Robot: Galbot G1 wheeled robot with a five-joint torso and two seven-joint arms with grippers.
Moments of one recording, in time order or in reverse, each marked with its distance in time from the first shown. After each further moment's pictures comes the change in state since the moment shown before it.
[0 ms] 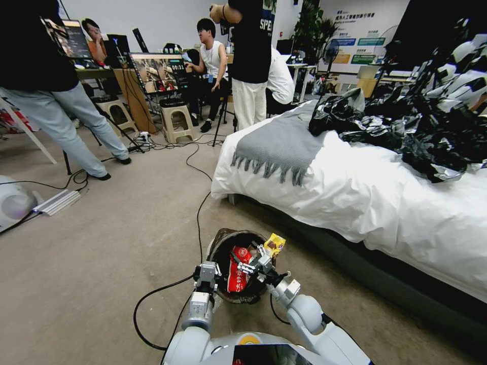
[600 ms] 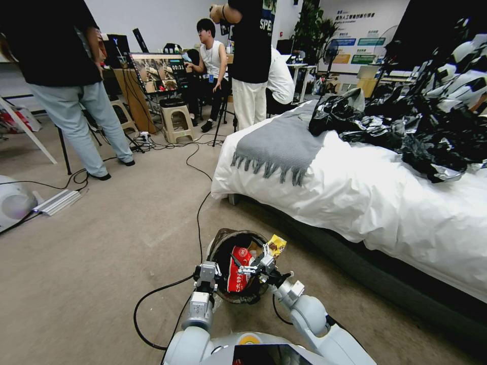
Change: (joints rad) left arm -0.009 0.002 -0.001 0.011 -0.006 0.004 0.000; right arm -0.068 -0.015 0.071 0.188 -0.037 0.021 -0.015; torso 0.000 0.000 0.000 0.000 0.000
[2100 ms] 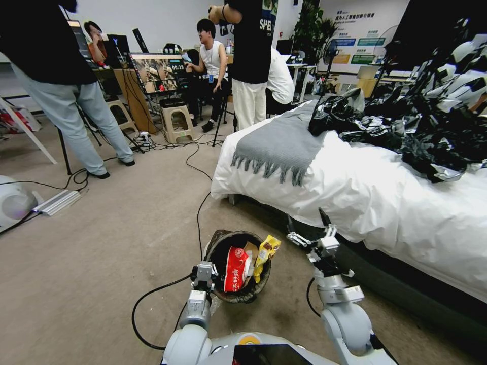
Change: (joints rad) left arm -0.011 -0.003 -0.039 0.003 -0.037 0.001 -0.007; right arm -0.249 0.220 0.339 0.115 -0.118 0.065 0.299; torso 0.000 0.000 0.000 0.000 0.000
